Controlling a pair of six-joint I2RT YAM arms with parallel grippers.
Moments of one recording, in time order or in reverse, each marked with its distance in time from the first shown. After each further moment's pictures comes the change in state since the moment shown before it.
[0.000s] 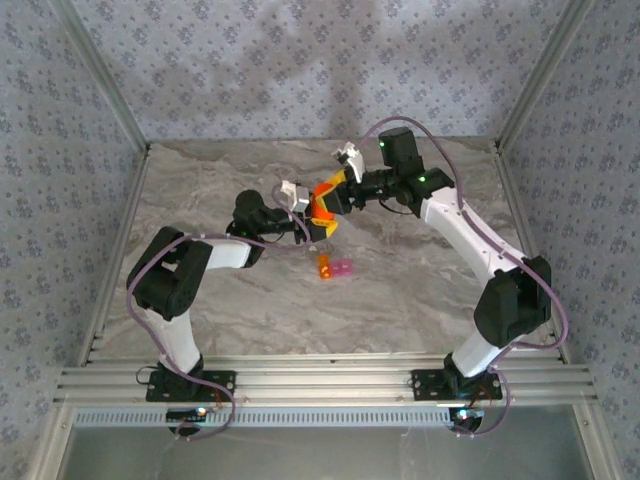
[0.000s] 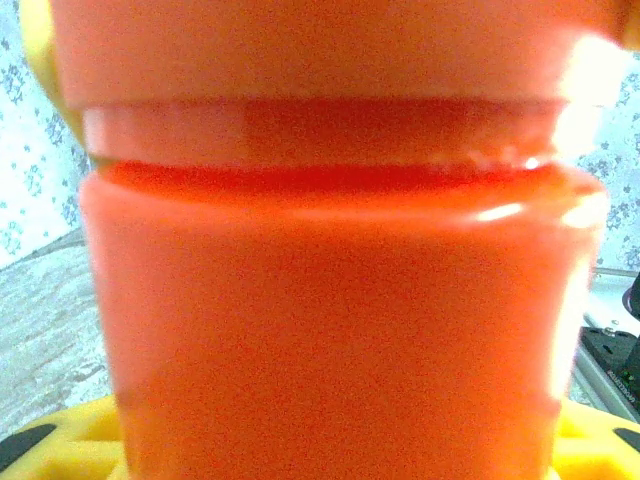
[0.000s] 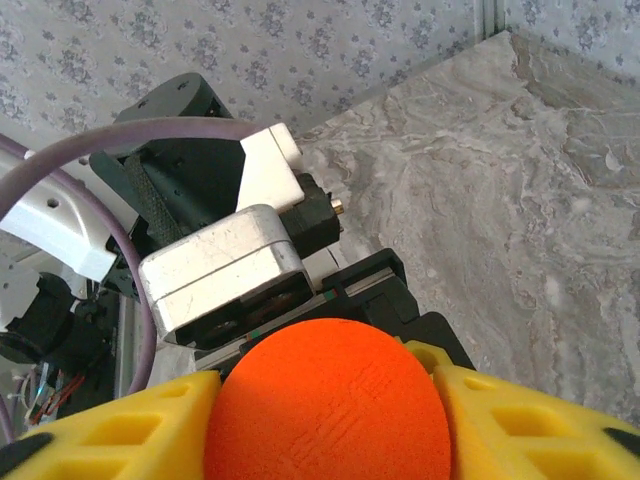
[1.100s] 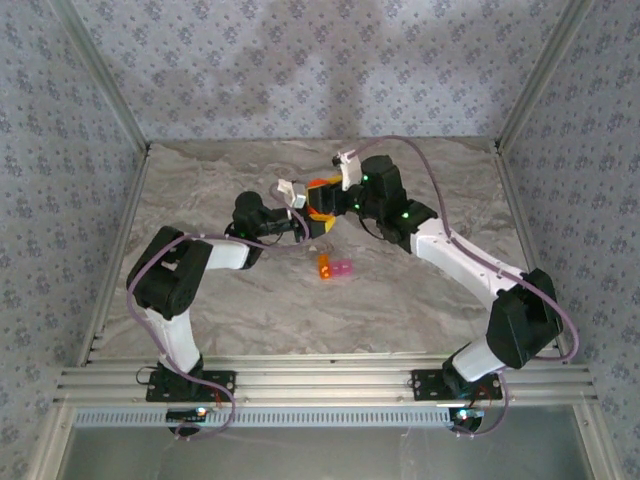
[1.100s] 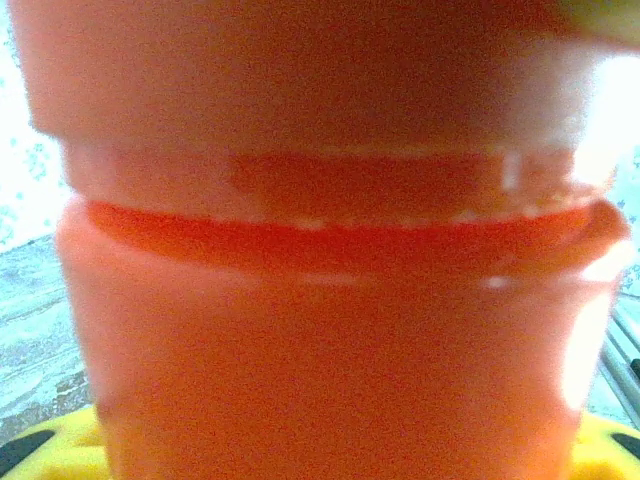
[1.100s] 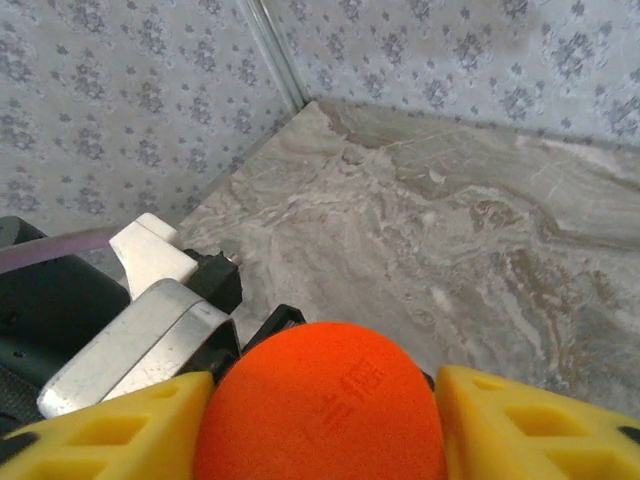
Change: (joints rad) left arm 0.010 0.004 -0.019 -0.025 -0.115 -0.014; right arm 0.154 -0.116 -0.264 0.411 0.552 0.445
